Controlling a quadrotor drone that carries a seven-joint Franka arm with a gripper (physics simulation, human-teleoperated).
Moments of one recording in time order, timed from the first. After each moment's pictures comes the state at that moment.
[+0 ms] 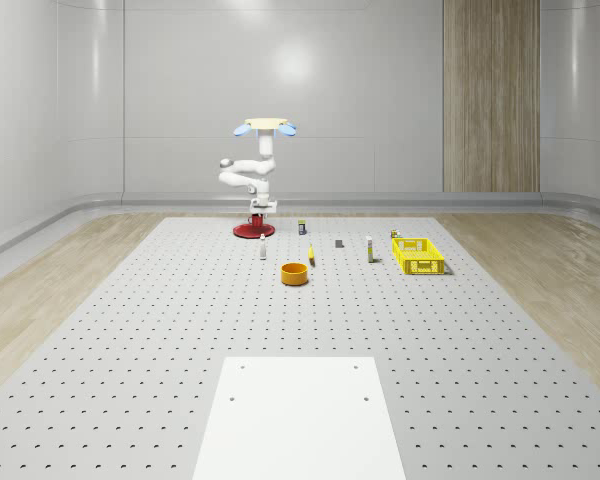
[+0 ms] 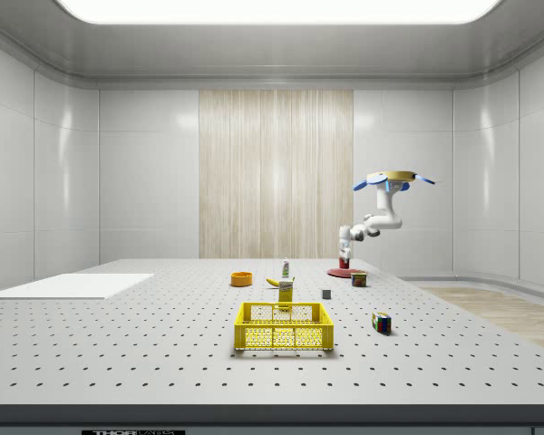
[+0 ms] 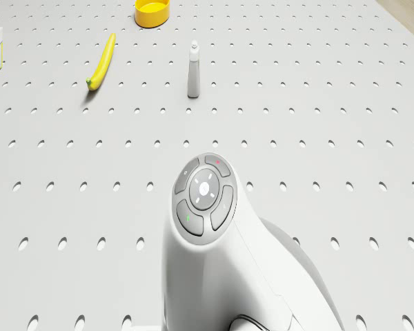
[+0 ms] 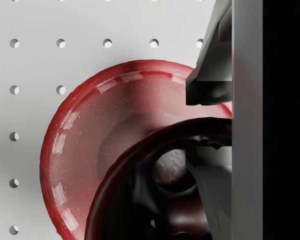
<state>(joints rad) -1.26 -1.54 1.19 -2.77 -1.93 1.68 1.71</state>
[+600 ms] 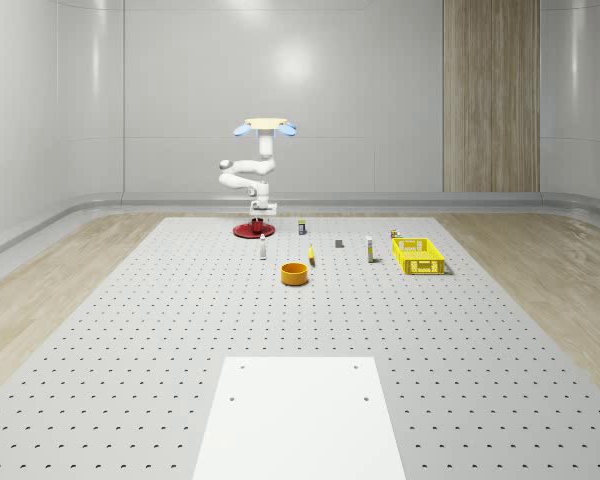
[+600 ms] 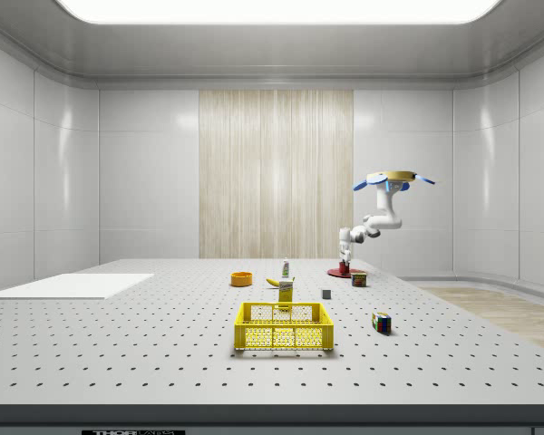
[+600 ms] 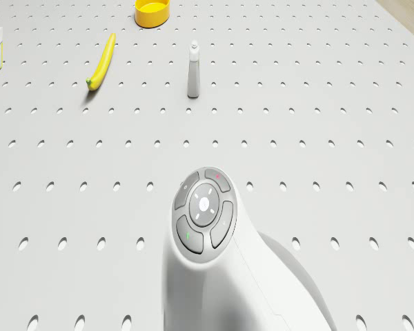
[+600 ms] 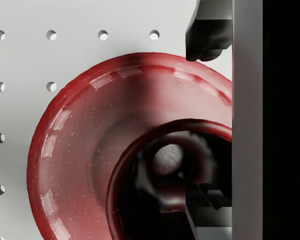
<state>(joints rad) -1.27 -1.53 1.16 -2.77 -1.96 1.68 1.70</state>
